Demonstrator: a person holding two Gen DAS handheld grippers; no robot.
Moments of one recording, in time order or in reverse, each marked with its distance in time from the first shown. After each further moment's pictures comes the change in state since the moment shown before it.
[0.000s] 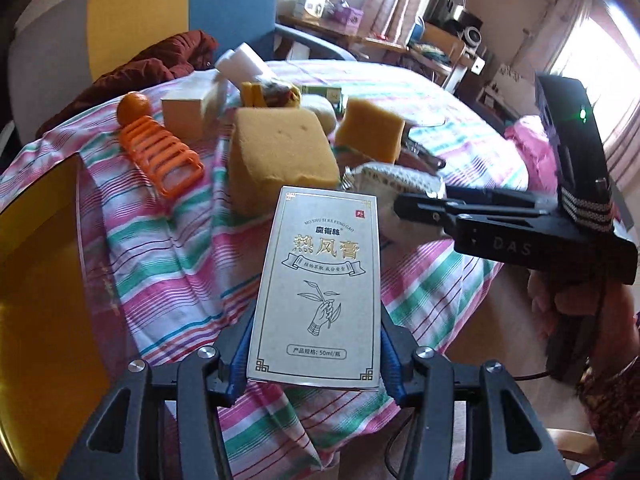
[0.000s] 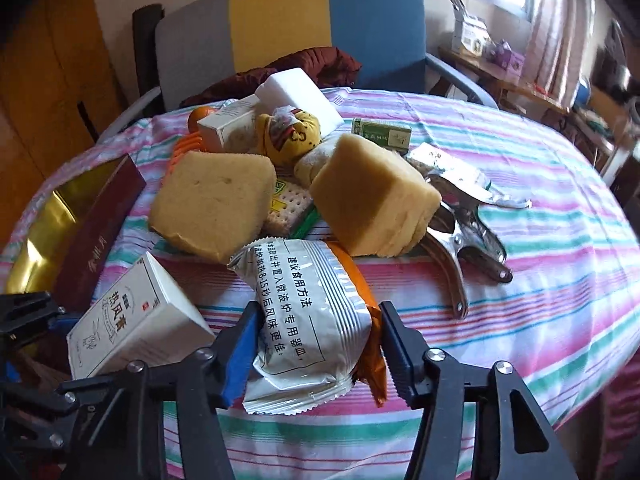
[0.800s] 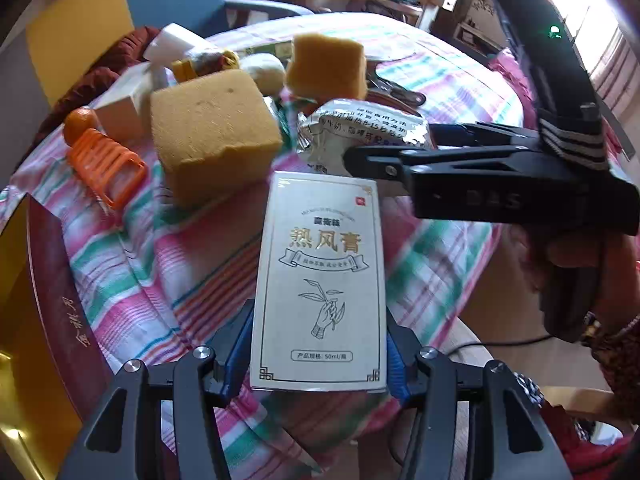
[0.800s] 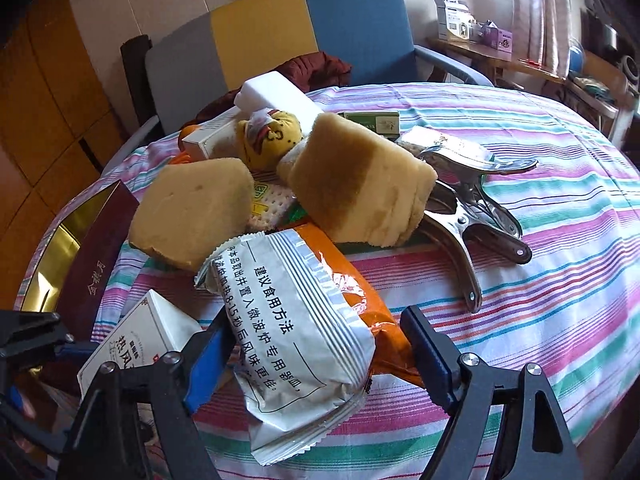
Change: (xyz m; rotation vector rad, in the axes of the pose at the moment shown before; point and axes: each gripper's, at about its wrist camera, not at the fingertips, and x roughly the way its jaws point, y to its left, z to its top) left arm 0.036 -0.030 -0.001 0.192 0.147 0.055; right arm 0.019 -0.022 -0.009 0.063 -0.049 0.058
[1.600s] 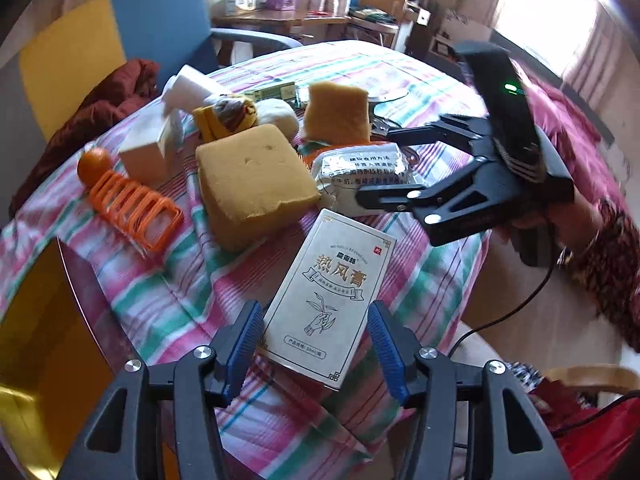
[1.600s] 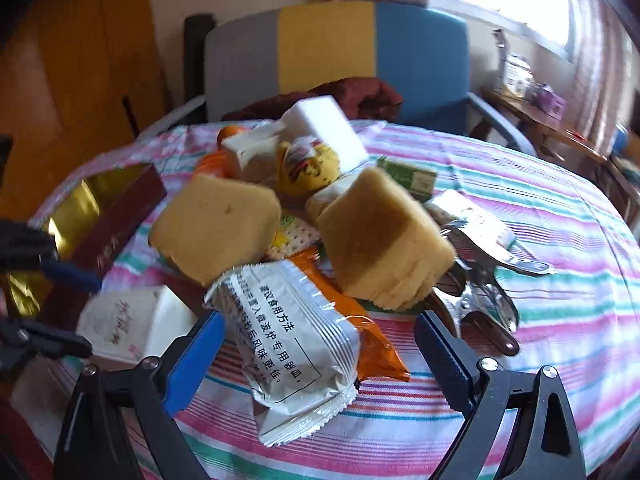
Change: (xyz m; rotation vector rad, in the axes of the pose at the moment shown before) left arm -0.034 0.032 0.017 0.096 -0.064 -0.058; right arm 0.003 0.006 0.026 -0.296 -0.022 0.057
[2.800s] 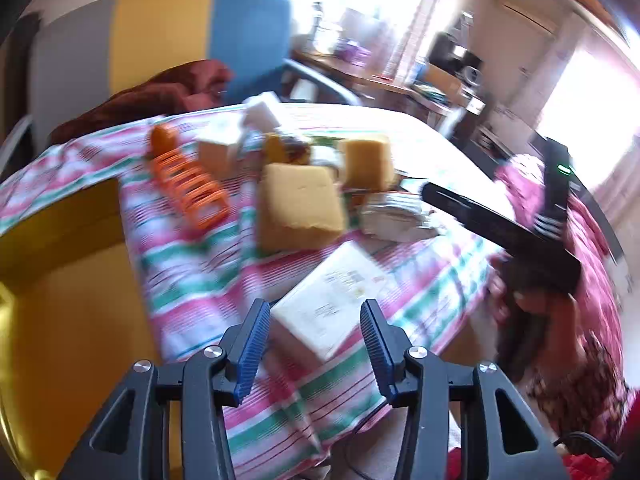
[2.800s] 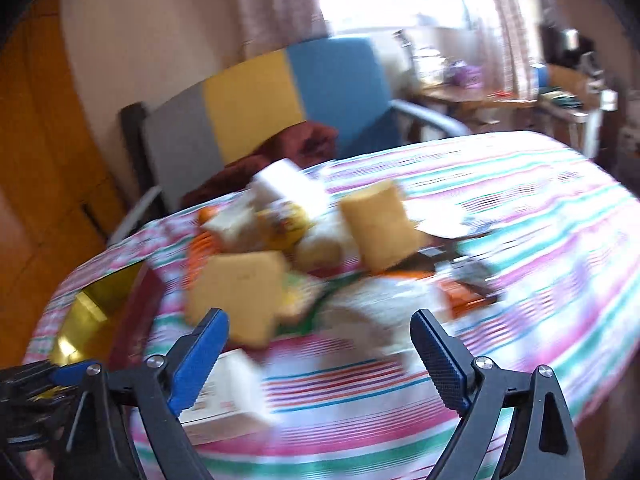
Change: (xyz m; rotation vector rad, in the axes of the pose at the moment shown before) left arm -0.047 0.011 -0.022 -0.305 -0.206 -0.009; right arm -0.055 0.008 -0.008 0.401 -0.224 -0.155
